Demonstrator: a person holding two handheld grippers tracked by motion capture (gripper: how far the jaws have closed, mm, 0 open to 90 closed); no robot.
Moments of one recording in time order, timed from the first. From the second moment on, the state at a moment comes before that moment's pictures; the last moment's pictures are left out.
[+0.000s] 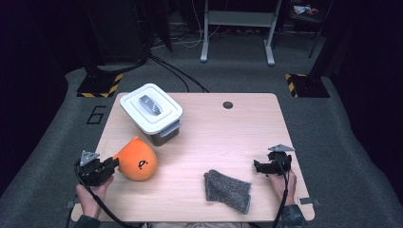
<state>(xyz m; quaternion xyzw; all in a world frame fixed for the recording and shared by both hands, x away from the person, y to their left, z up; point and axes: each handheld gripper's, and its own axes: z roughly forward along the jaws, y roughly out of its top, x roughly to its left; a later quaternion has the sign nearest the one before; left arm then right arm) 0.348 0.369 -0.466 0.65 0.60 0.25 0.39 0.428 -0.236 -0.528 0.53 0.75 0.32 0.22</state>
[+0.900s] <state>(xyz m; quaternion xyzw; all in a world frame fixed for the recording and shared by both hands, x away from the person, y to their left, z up) 0.376 0.363 -0.431 0.67 0.56 0.25 0.41 0.428 -0.236 -0.528 0.53 0.75 0.32 0.22</state>
